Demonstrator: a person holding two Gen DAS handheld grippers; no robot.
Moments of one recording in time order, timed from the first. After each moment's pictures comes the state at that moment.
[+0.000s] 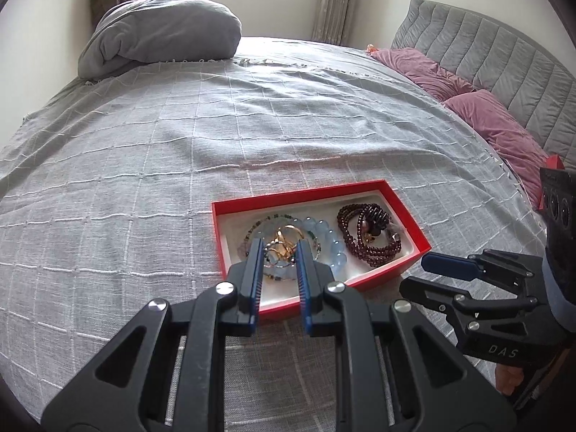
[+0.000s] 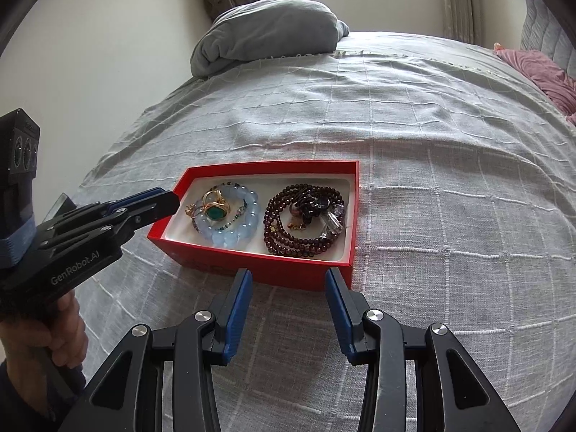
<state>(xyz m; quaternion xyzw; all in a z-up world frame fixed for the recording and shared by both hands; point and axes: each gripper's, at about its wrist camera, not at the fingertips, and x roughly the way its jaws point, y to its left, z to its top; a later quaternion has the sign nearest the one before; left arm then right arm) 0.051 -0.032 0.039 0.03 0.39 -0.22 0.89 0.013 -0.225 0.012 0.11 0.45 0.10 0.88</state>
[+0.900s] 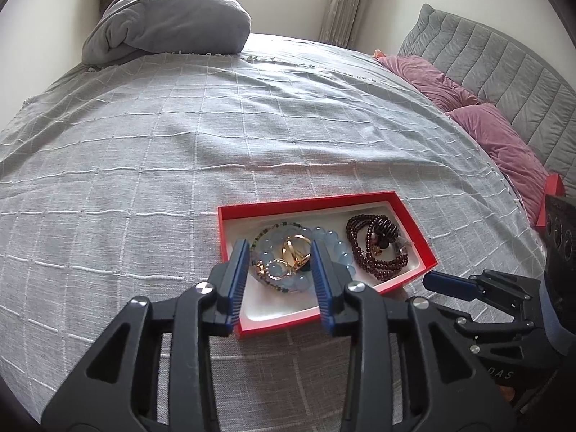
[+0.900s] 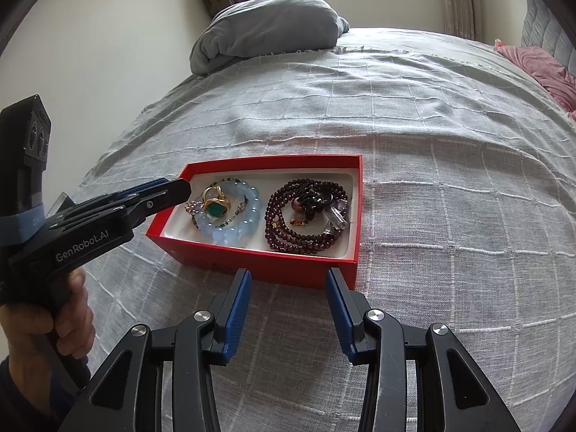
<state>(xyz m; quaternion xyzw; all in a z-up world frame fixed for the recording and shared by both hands) 0.066 -0.023 0.037 0.00 0.40 -0.22 0.89 0.015 -0.222 0.009 0.11 0.45 0.10 0.88</state>
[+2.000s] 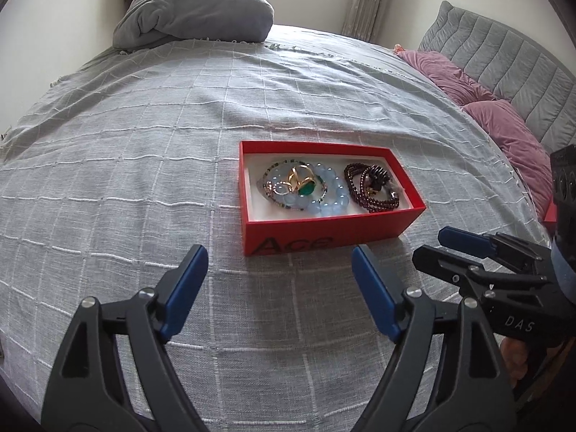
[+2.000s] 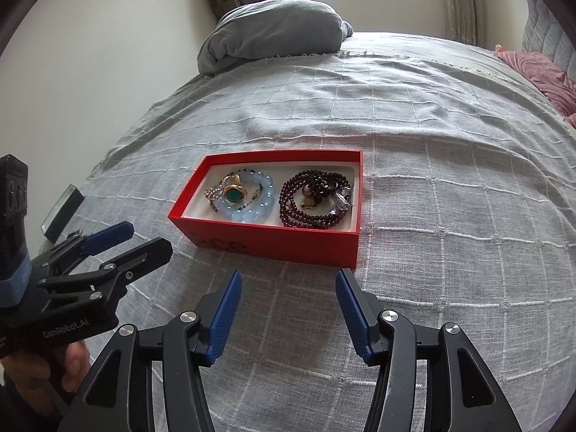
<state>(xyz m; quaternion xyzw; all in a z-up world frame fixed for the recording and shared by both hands) 0.001 -0.012 0.035 0.00 0.43 -0.16 0.89 -0.014 -0.219 0.024 0.10 0.45 0.11 0.88</state>
